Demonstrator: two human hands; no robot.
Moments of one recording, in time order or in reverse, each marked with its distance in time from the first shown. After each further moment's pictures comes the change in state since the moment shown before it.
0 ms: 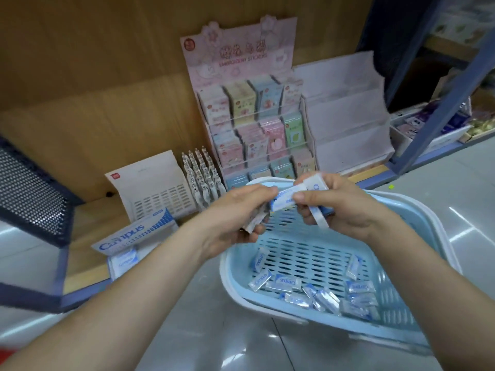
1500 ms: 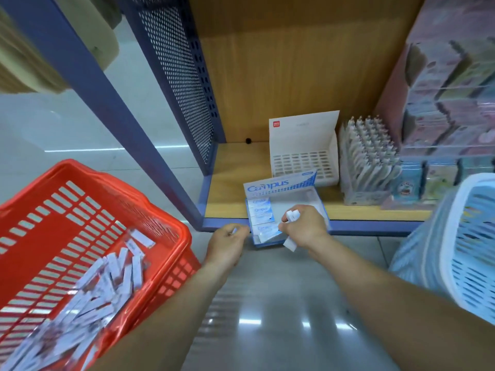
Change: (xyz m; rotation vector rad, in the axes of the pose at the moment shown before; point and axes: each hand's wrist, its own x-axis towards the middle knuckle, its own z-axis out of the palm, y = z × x) left_hand -0.088 -0.228 -0.215 -0.142 0.902 -0.176; right_hand 0.134 0.184 0.276 -0.743 0.119 0.200
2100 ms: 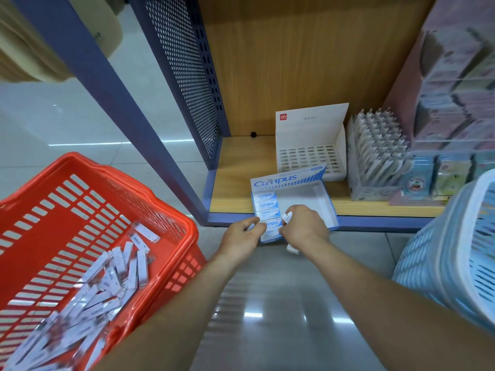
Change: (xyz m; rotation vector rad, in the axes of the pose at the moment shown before) left_hand 0.011 -0.006 0.009 0.105 -0.131 0.045; right_hand 0.005 0.001 0.025 -0.451 0.043 0.014
